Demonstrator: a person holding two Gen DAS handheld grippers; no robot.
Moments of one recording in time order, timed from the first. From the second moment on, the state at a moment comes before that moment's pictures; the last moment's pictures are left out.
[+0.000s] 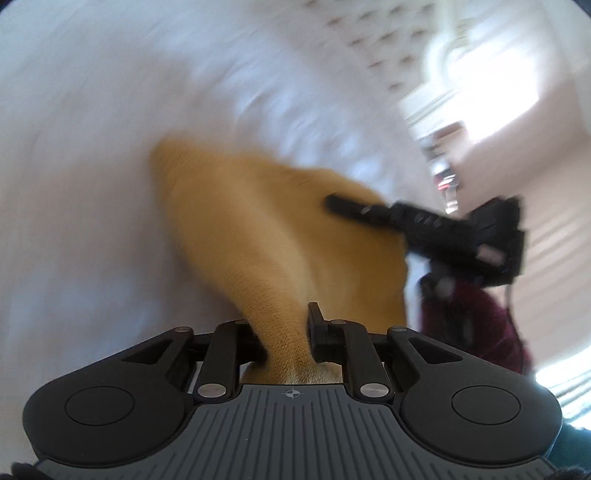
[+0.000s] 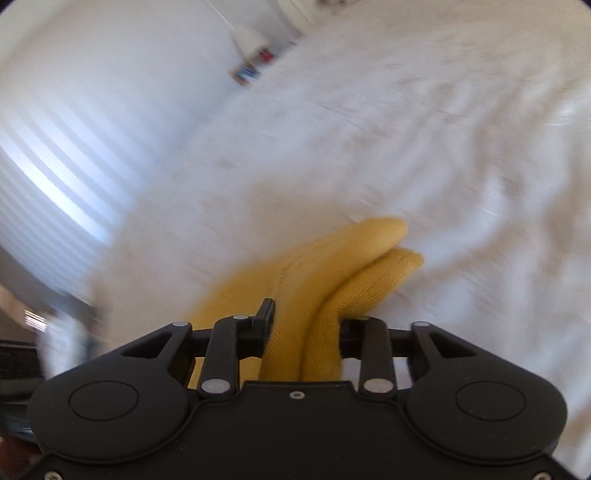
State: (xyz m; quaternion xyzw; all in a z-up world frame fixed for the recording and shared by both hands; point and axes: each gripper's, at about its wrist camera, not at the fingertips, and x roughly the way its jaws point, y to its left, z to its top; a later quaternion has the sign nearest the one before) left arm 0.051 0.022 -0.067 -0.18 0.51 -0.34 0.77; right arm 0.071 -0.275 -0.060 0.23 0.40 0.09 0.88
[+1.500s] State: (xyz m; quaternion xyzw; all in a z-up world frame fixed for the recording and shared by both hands) left arm 0.031 -0.012 -0.043 0.02 0.34 -0.24 0.91; right arm -0.009 -0.249 -0.028 0.02 0.35 0.04 0.94
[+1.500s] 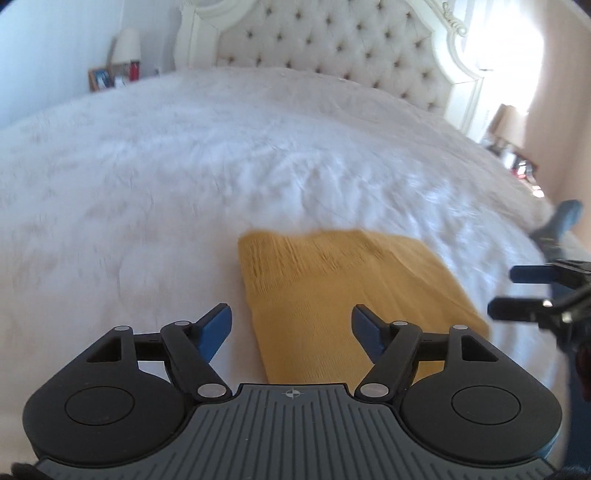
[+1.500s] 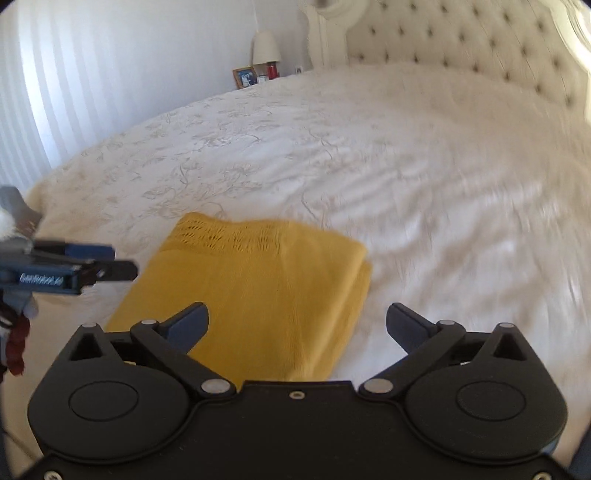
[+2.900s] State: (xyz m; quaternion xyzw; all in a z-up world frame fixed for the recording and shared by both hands) left arm 0.007 -0.003 -0.072 0.06 0.38 -0.18 0.91; right arm -0.028 -0.286 -0.057 0.03 0.41 -0.03 0.91
